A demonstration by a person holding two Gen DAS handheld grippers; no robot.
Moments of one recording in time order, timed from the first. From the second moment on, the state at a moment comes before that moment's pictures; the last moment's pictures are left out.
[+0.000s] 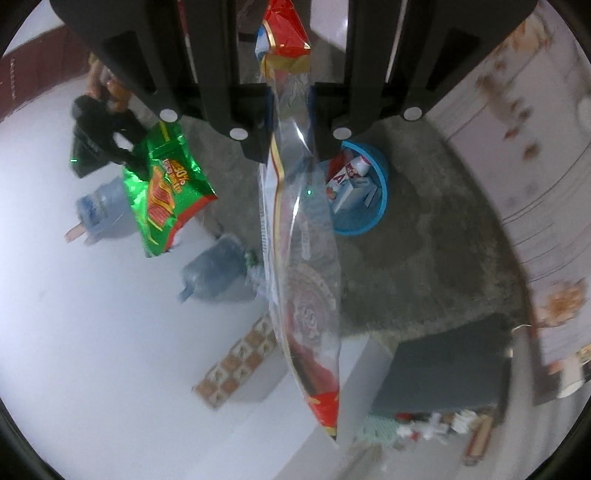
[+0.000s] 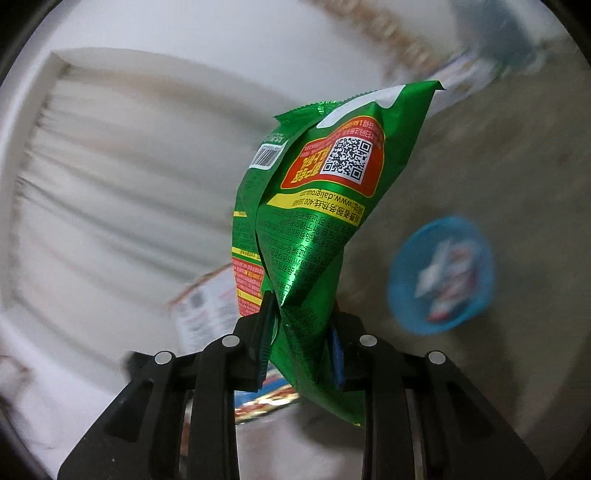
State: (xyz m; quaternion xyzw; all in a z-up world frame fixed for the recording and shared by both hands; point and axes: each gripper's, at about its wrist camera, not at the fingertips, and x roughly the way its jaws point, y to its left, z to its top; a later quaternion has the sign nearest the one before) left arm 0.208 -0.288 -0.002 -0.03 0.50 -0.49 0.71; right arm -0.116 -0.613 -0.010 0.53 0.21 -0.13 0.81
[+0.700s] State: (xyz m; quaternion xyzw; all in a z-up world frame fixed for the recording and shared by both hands) left arm 0.258 -0.509 -0.206 0.17 0.62 -0.40 0.65; right arm -0.041 -0.654 -0.124 0.50 0.35 -0.21 0.77
